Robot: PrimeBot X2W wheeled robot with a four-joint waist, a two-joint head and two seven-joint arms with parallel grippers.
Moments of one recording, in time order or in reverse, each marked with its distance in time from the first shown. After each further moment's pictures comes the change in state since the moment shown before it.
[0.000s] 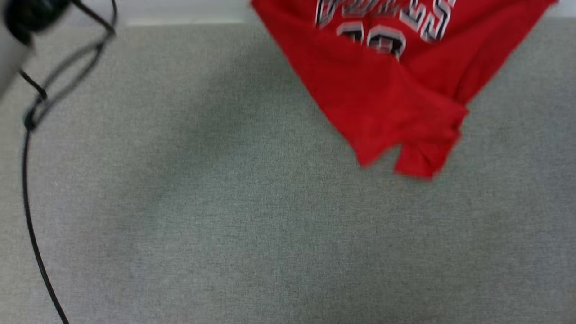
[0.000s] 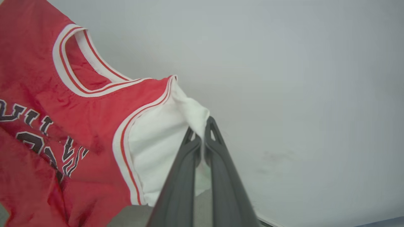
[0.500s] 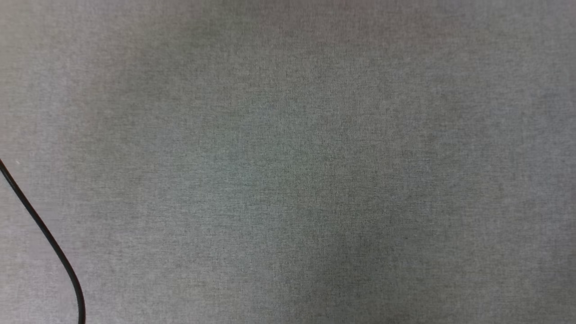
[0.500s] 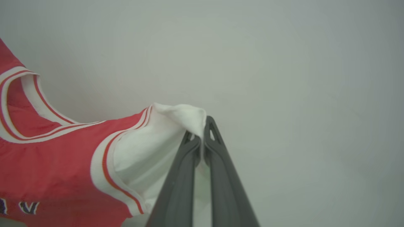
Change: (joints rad) left arm -0.411 -0.104 0.102 0.309 0.106 -0.014 -0.153; right arm -0.590 0.212 0.067 0.353 -0.230 0.000 -0.170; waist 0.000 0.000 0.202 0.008
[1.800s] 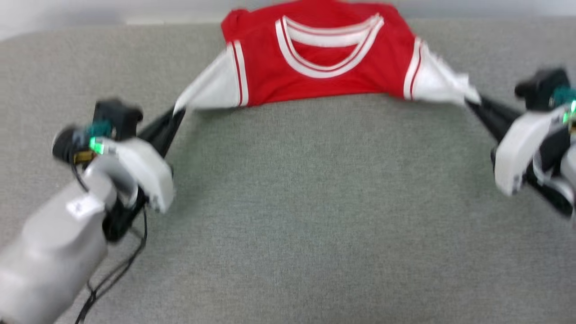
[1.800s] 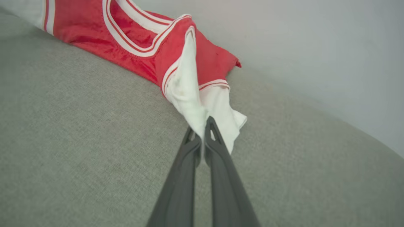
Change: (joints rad) left arm 1.026 0.035 -0.111 -0.031 -0.167 0.023 -0.291; right arm 0.882 -0.018 0.385 0.050 0.362 0.000 -0.436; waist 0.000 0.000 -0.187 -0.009
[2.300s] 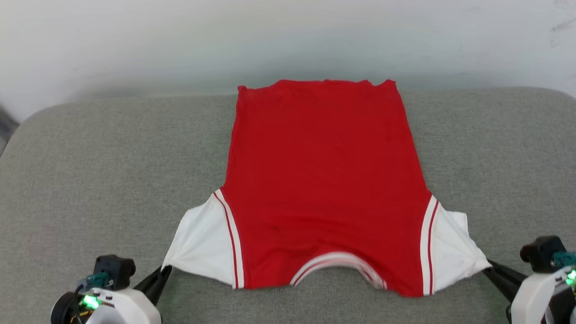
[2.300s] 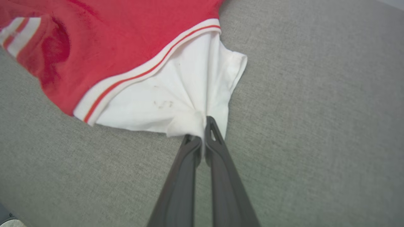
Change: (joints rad) left arm 0.534 0.146 -0.014 -0.242 -0.139 0.171 0.000; right arm 0.573 -0.113 -0.074 -0.133 0.020 0.000 -0.040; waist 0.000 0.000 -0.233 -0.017
